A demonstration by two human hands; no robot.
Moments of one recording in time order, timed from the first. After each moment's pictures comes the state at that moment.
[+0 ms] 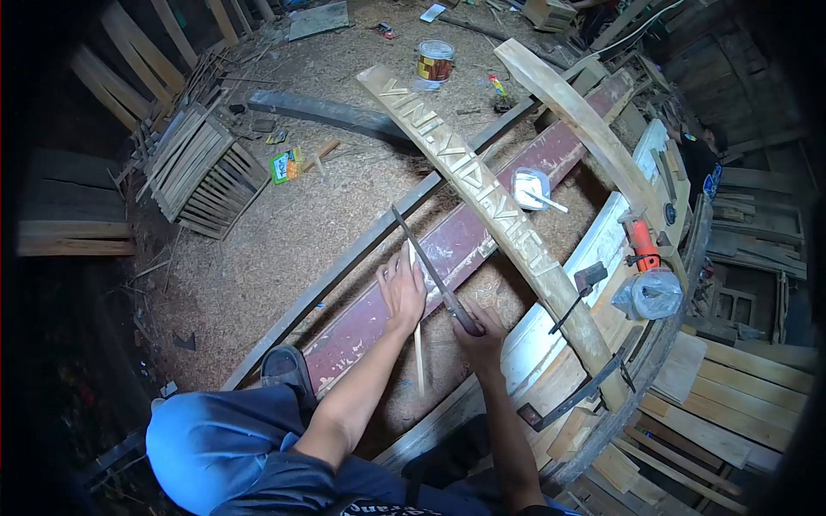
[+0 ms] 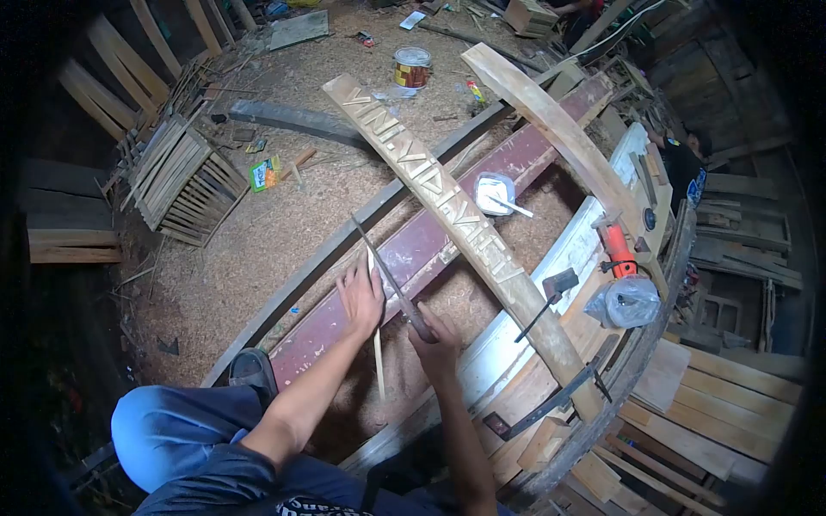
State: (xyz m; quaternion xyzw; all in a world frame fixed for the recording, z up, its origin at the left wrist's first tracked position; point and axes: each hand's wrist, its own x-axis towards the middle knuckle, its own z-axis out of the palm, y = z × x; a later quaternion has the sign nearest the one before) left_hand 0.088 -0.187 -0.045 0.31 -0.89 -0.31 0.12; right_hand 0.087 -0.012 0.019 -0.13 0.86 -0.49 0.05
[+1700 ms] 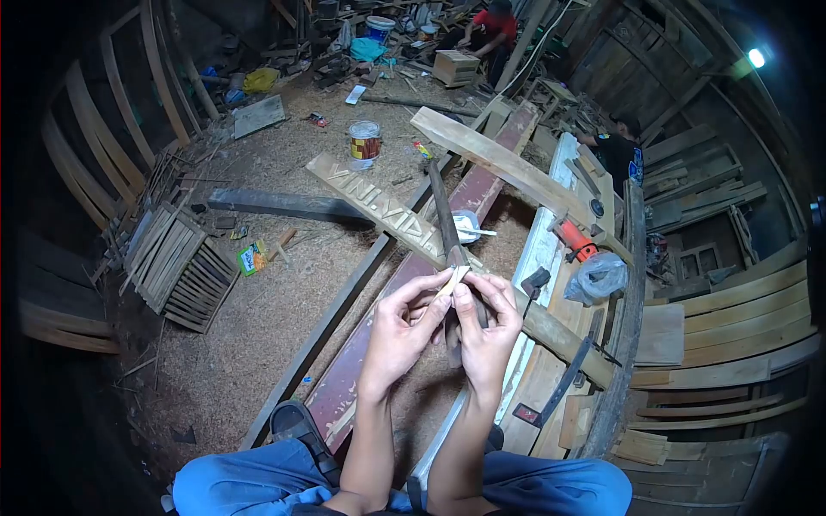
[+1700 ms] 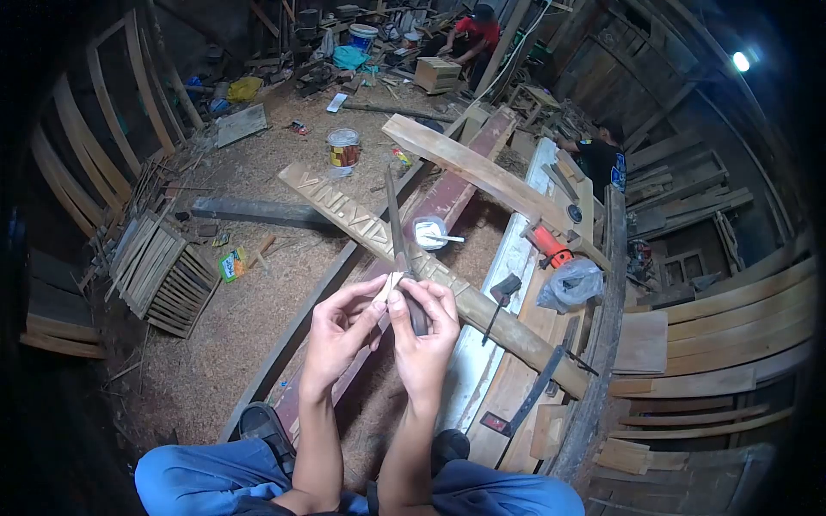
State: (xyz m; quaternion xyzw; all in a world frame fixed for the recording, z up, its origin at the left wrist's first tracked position) left_hand 0.120 -0.192 0.244 0.02 -0.55 -0.83 0.05; right_hand 0.096 -0.073 0.246 -0.07 0.72 -0.67 -0.16
